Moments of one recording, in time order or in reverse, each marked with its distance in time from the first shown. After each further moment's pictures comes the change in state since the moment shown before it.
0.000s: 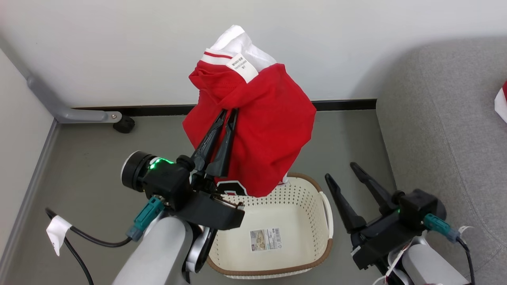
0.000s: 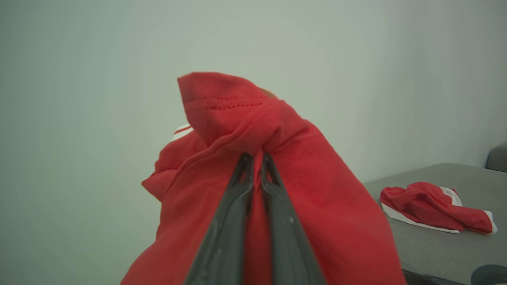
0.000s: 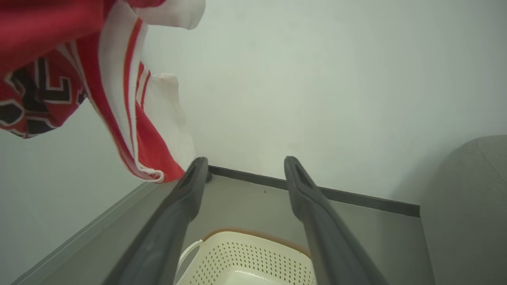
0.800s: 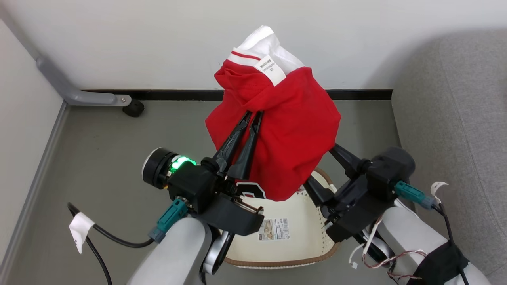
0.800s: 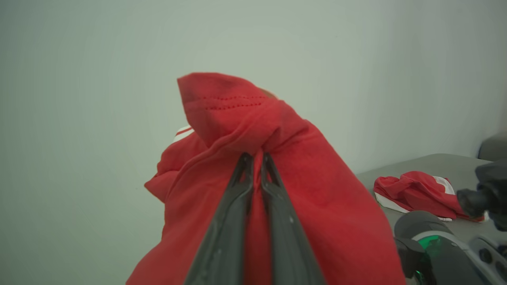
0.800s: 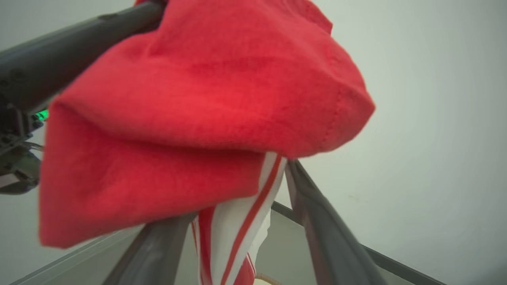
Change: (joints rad) left arm -0.018 -0.037 -0.051 0.006 0.029 -0.005 0.000; right arm -0.216 -0.038 0.225 -0.058 0.036 0.000 0.000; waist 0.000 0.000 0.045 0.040
